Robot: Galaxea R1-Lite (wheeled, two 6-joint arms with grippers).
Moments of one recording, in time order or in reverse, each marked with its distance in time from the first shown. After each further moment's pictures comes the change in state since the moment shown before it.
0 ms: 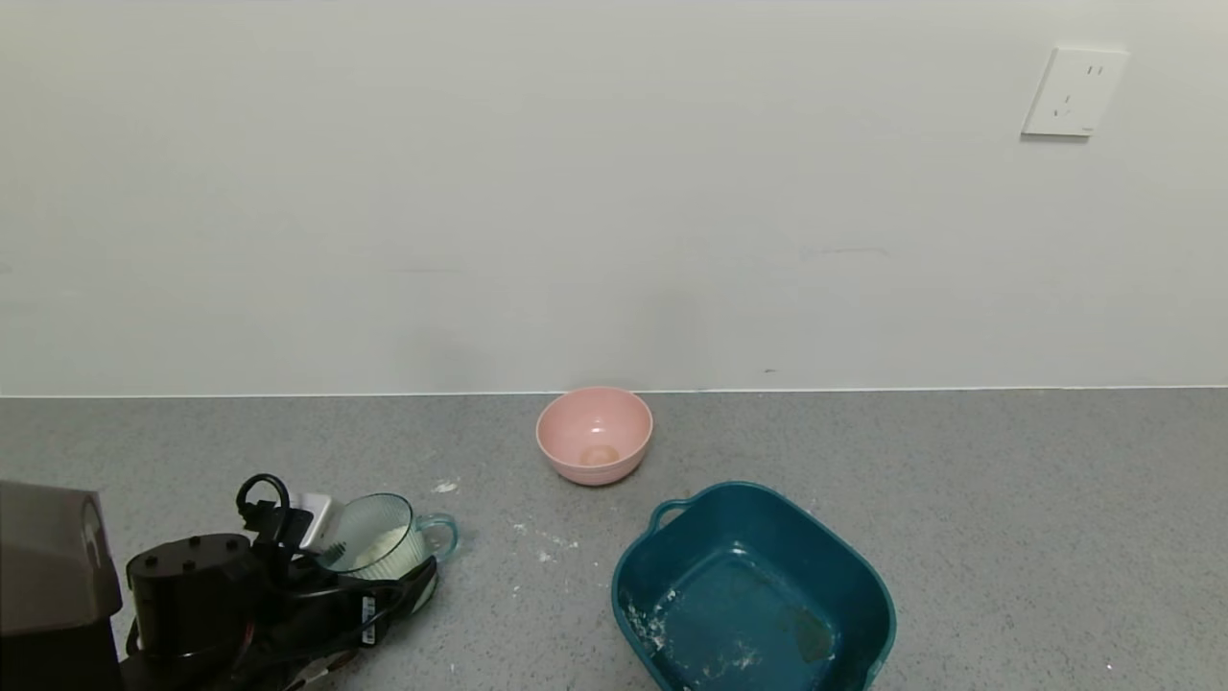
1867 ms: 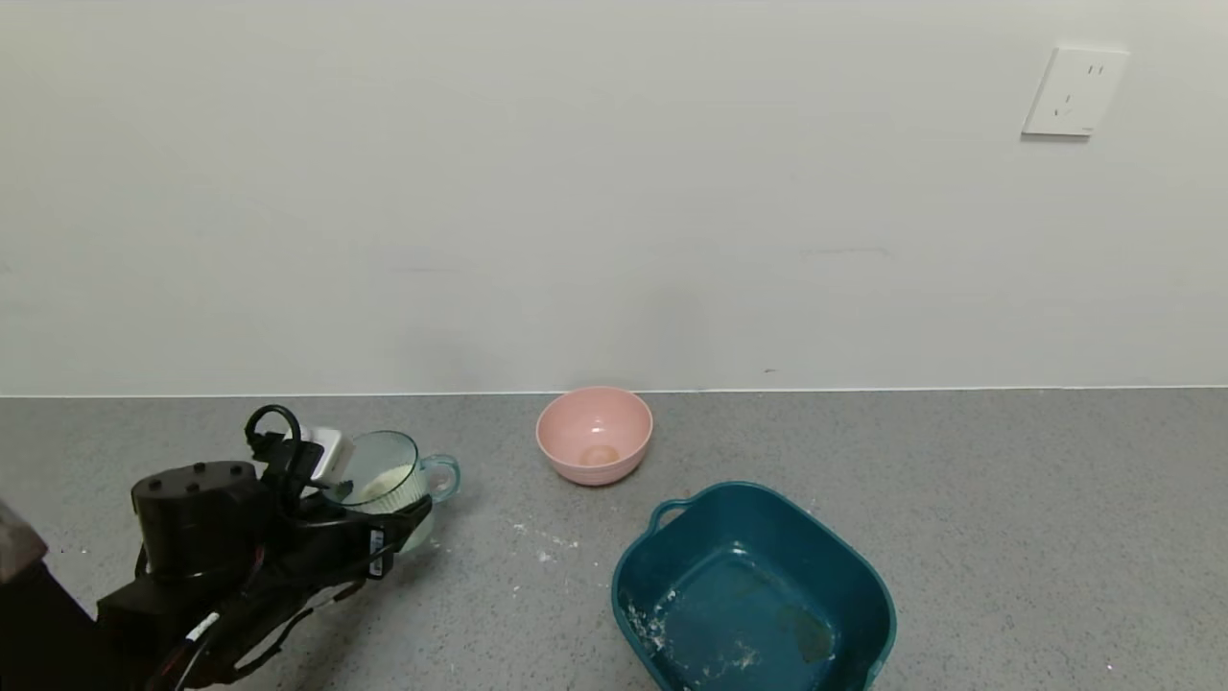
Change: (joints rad) left arm -0.005 -0.169 -0.251 0.348 0.041 0.067; right arm 0.000 0.000 0.000 0.000 0.000 0.000
